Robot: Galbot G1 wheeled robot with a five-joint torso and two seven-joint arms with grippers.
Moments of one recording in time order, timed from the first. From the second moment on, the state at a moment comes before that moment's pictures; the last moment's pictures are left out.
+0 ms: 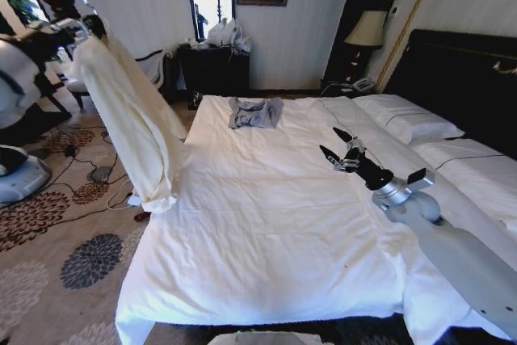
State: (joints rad) left arm 0.36 -0.44 -0.49 -1.73 -1.25 0.39 0.03; right arm -1.01 0.60 0.45 1.79 1.20 0.31 -0.73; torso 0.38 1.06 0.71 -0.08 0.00
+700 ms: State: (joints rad) left arm 1.45 -0.87 -0.94 -2.18 -0.78 0.20 -0.31; right arm -1.47 0.95 0.91 2.03 0.90 0.27 -0.21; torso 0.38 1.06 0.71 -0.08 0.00
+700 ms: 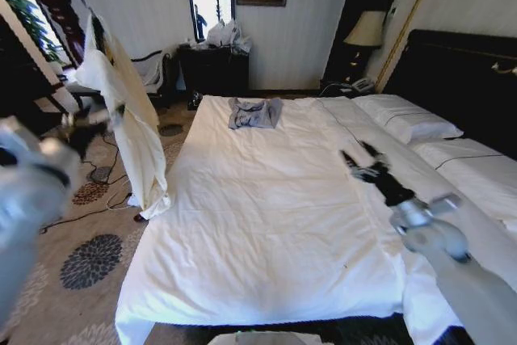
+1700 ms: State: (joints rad) left arm 1.63 -1.40 -0.69 -2.29 -0.38 -0.05 0.00; right arm -1.74 1.51 0.78 2.18 0.34 0.42 -0.21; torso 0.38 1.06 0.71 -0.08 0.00
